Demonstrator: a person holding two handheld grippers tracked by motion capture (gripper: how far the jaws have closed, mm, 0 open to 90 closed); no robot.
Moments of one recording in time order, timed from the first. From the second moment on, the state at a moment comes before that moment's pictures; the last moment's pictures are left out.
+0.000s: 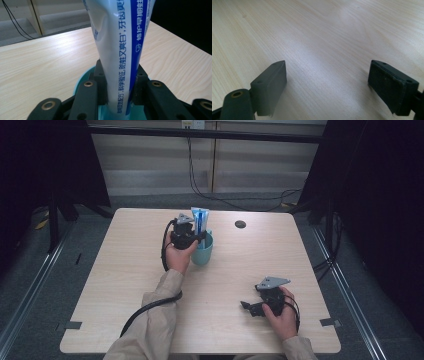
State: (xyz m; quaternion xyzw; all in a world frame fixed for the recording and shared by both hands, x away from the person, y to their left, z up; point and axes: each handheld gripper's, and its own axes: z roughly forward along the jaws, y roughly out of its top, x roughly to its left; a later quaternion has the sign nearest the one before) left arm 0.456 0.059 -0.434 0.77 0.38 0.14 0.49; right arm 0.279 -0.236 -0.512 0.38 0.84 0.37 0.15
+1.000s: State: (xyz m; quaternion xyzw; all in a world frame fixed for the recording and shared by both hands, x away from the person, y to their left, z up) left arm 0.462 0.054 -0.437 0.76 0.39 0.15 0.50; right arm 0.279 -0.236 -0.512 0.38 0.84 0.37 0.15
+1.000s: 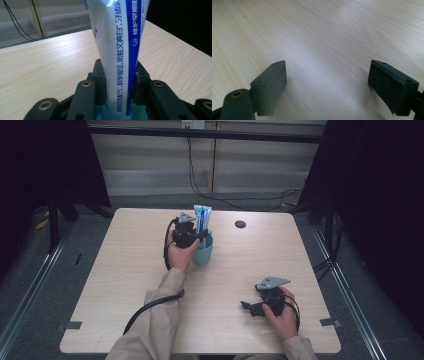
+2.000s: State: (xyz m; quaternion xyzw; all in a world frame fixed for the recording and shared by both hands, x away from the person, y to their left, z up) left arm 0.464 0.056 -0.438 0.76 0.39 0.15 0.49; right arm 0.279 -0.236 -0.512 0.38 0.84 0.37 0.15
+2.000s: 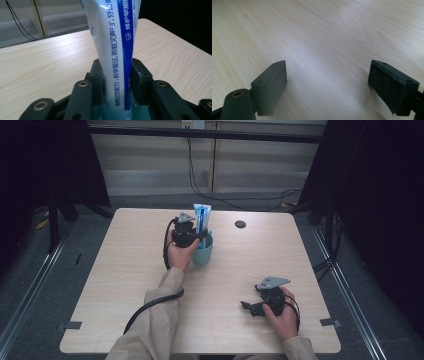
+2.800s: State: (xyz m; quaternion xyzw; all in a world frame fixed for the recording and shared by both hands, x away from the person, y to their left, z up) left arm 0.462 0.070 -0.430 0.76 0.40 0.15 0.49; right arm 0.280 -0.236 -0.512 0.38 0.84 0.37 0.15
